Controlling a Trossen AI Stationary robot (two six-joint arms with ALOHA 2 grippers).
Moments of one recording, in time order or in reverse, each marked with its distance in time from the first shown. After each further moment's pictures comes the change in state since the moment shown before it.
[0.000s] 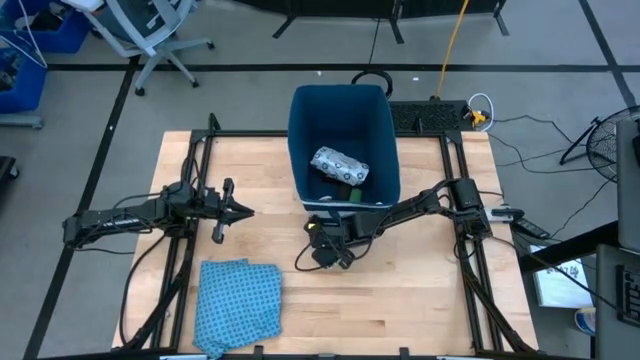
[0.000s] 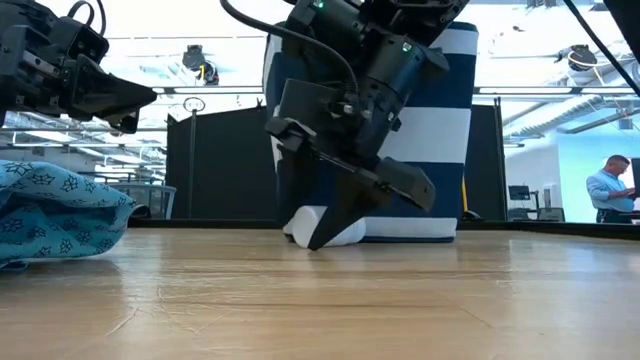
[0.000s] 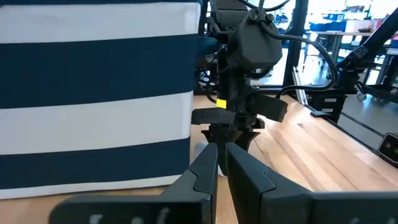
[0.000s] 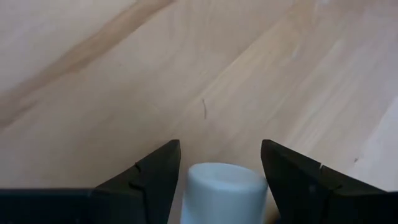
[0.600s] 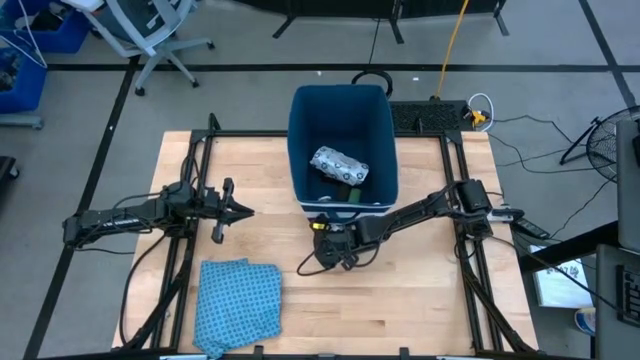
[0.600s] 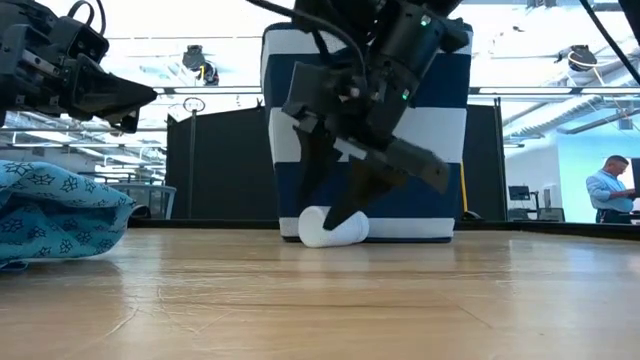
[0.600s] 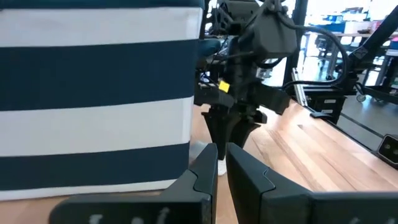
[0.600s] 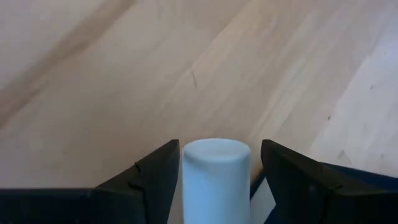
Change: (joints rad) left arm 0.000 0.000 0.001 0.003 0.001 -0.002; right arm 0.060 -0.054 -0.001 -0.056 0.151 0.110
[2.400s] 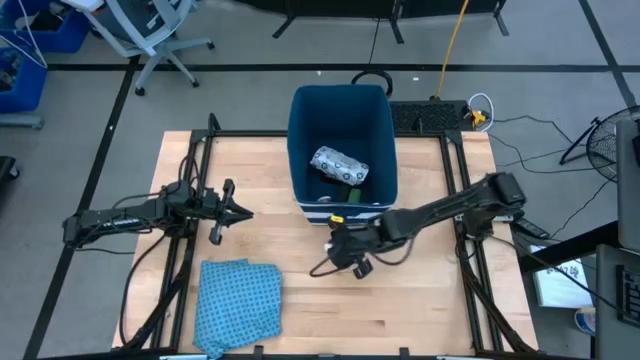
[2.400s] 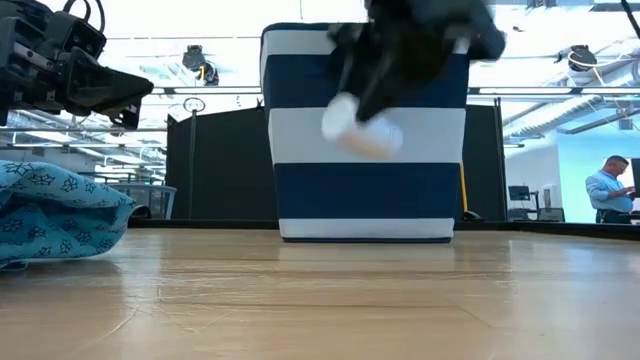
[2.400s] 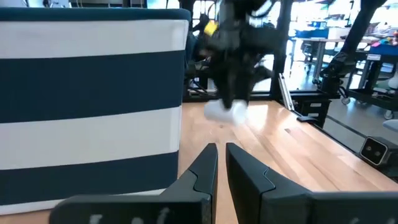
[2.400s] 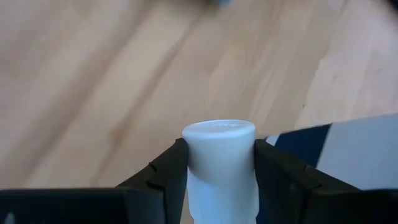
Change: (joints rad) left arm 0.000 0.001 0.000 0.026 0.049 -0.004; right arm 0.068 -0.246 0.000 -0.180 -0.067 0.286
